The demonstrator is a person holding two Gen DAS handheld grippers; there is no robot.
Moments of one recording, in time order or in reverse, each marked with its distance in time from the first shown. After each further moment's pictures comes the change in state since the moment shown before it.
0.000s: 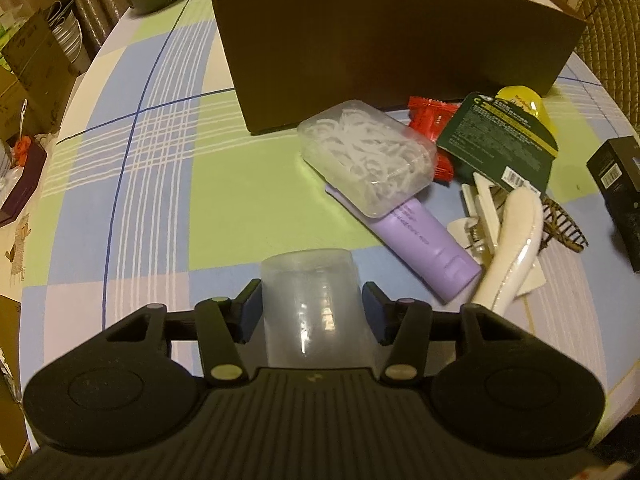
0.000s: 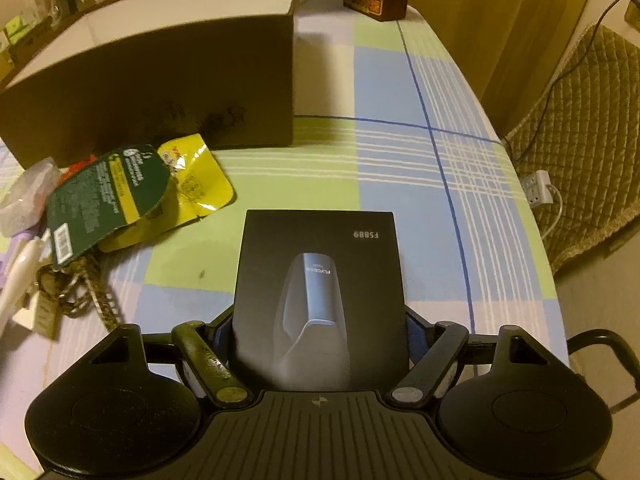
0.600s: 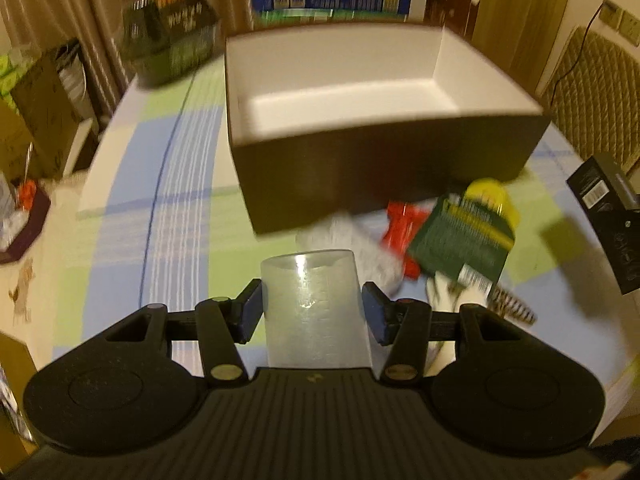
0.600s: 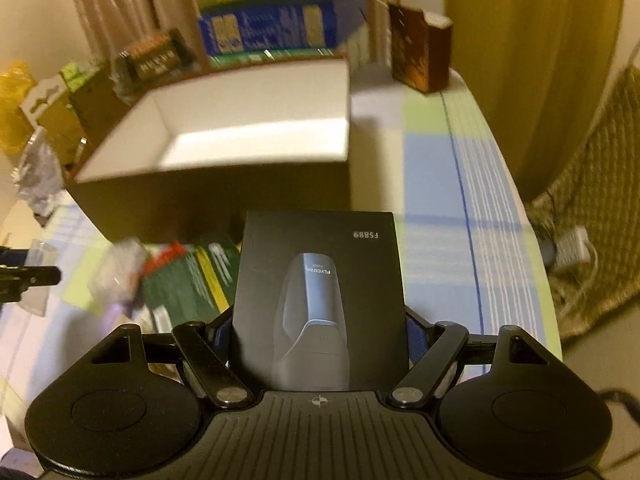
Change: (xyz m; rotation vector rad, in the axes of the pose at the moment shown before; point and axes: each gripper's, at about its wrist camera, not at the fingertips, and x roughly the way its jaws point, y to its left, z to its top) left arm -0.062 0.002 0.043 -0.004 -0.180 -0.026; right arm -0.066 0.011 0.064 -0.046 -0.151 0.196
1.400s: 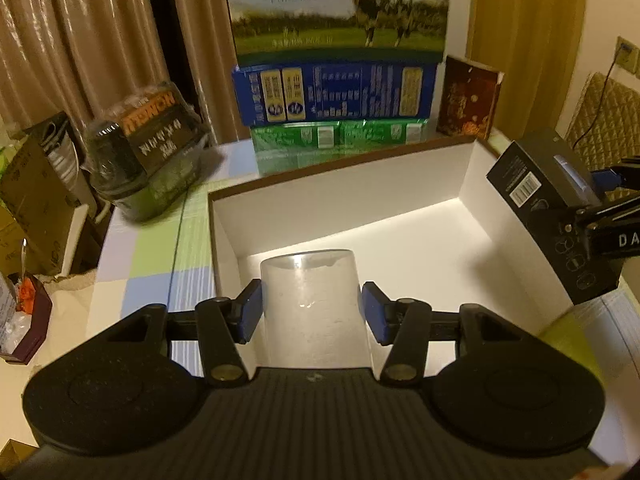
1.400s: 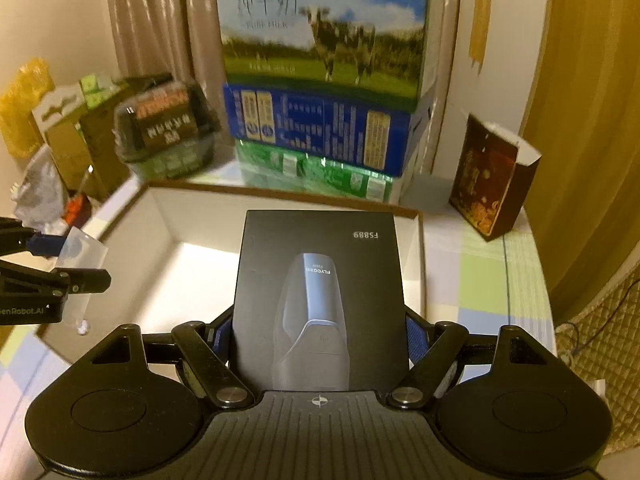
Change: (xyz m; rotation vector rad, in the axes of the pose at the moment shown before) left arm 0.061 0.005 0.162 0.060 -0.115 0.028; right arm 0.103 0.036 0.156 -0.154 -0.060 -0.019
